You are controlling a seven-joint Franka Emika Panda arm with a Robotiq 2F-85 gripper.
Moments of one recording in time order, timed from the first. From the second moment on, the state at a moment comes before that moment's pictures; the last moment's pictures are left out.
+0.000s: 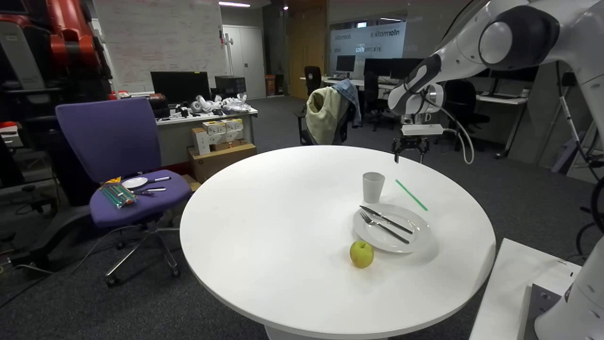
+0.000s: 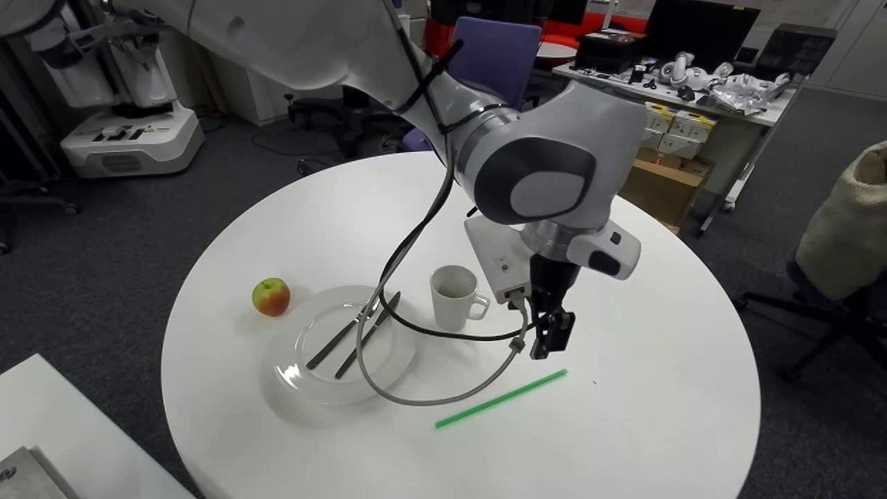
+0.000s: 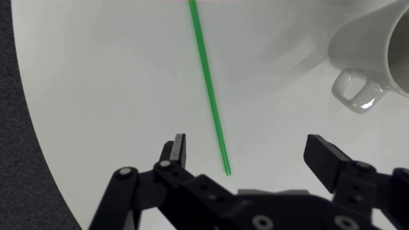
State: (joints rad) arm -0.37 0.62 -0.32 -1.65 0.19 2.18 0.11
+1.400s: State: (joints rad) arm -0.38 0.81 -0.29 -1.64 0.18 2.31 0.12
